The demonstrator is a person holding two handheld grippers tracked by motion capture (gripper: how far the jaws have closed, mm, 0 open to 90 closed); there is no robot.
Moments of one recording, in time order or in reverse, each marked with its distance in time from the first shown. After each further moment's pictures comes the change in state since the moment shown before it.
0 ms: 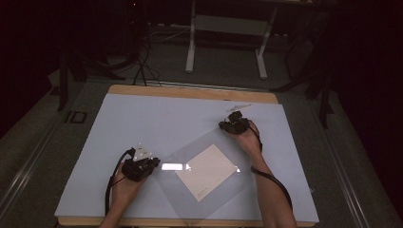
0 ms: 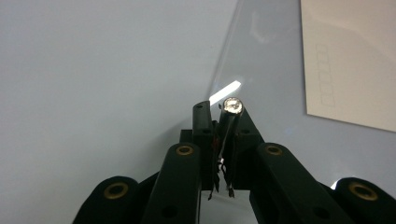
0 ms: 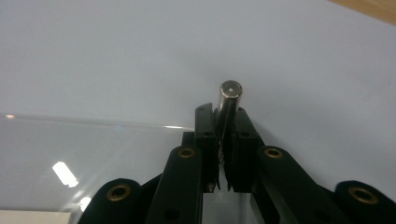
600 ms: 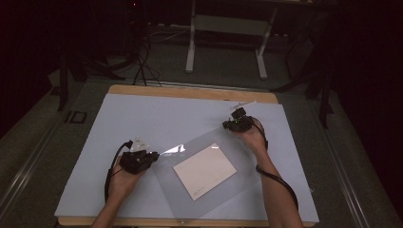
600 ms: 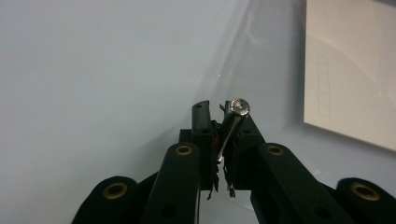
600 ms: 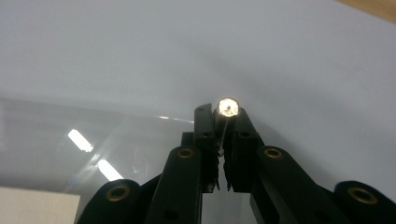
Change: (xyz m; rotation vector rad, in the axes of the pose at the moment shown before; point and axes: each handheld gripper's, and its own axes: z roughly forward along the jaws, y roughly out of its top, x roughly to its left) left arm 0.023 0.020 -0.003 0.003 -0.050 -0.022; right arm -0.001 0.009 -0.023 0.075 -0.010 0.025
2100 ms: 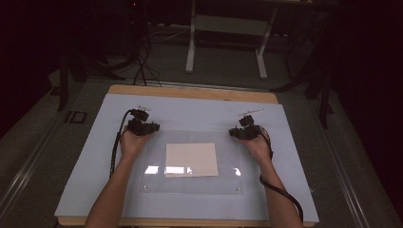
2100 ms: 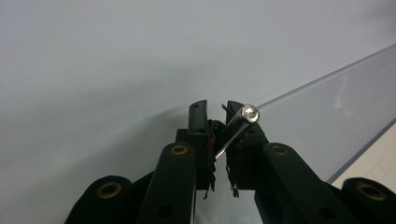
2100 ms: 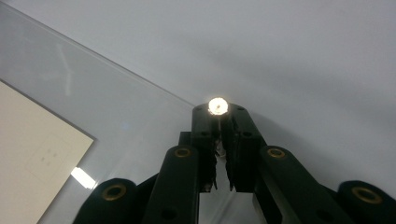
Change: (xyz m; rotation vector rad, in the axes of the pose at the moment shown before) left arm 0.087 0.061 0.072 0.073 0.035 -0.232; right arm -0.004 -0.034 -0.012 0.002 -0.027 0.145
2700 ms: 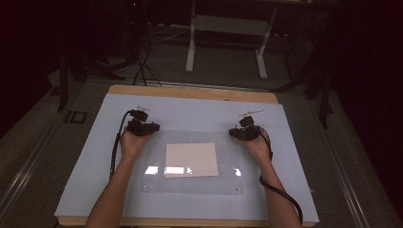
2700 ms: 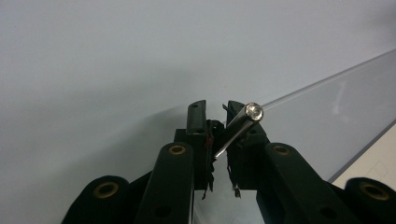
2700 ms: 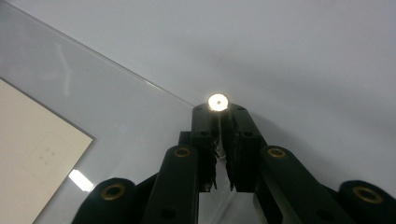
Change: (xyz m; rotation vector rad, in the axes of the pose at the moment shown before) left arm 0.001 -0.003 0.000 -0.022 -0.008 -0.027; right arm -0.001 -0.003 0.001 -0.019 0.005 -0.015
